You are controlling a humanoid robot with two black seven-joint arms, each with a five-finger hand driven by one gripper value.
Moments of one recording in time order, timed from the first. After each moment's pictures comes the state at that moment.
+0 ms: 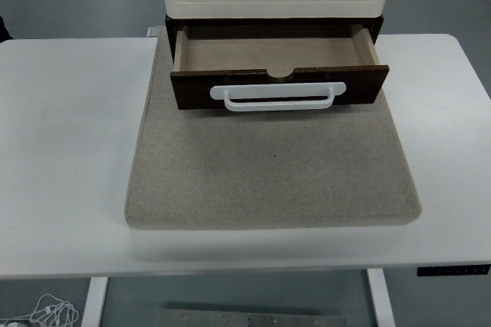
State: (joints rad) left arm -1.48 0.55 -0.82 -0.40 0.04 -0.14 0.09; right arm -0.03 0.00 0.13 0.15 -0.15 0.22 -0.01
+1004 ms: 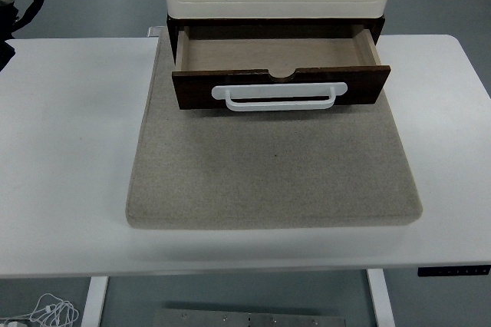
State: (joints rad) left arm -1.30 0.35 -0.68 -0.27 -0.18 -0.15 0.13; right arm -0.04 0.00 0.13 0.15 -0.15 0.22 -0.01
